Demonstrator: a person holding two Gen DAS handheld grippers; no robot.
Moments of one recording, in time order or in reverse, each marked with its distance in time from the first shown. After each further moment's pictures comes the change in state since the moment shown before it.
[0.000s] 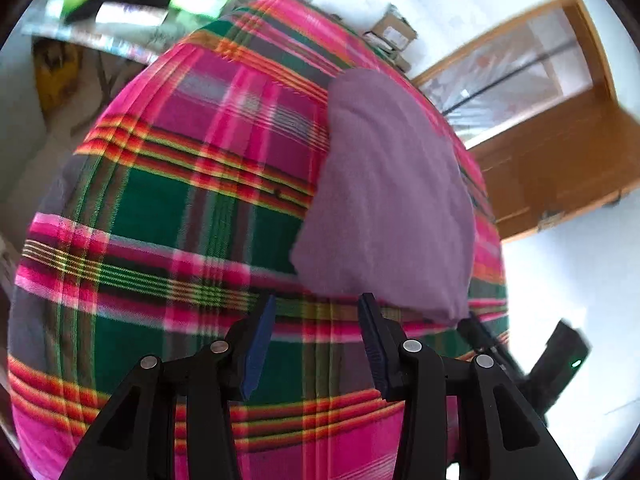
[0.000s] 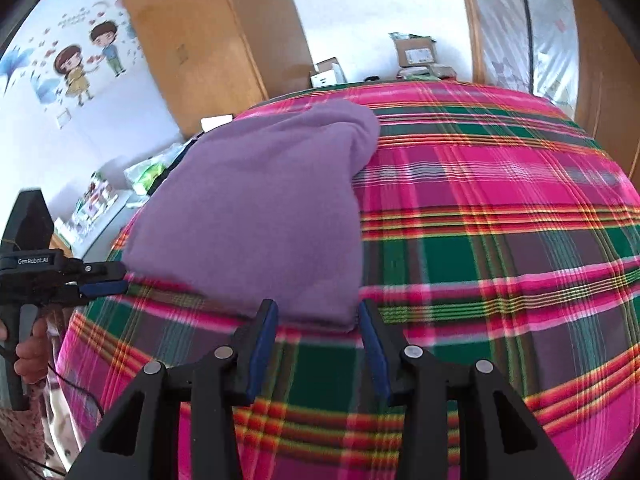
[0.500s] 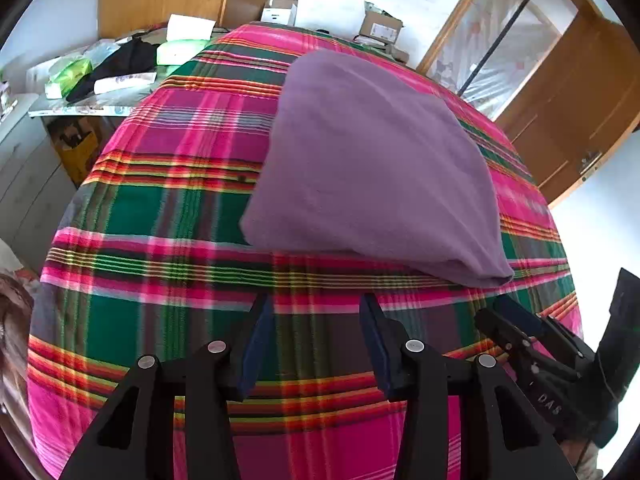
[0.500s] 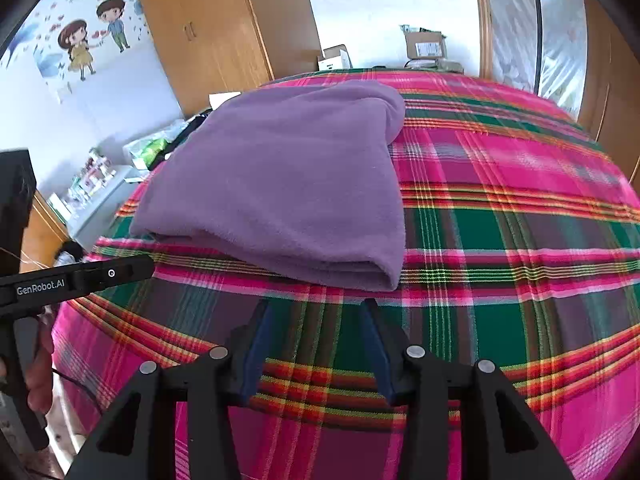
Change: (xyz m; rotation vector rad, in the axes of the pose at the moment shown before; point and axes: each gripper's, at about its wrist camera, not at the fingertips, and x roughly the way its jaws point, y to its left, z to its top) left arm -0.002 -0.014 -0.034 0.199 -0.084 0.247; right arm 0.004 0.031 -0.016 -0.047 0.048 -0.048
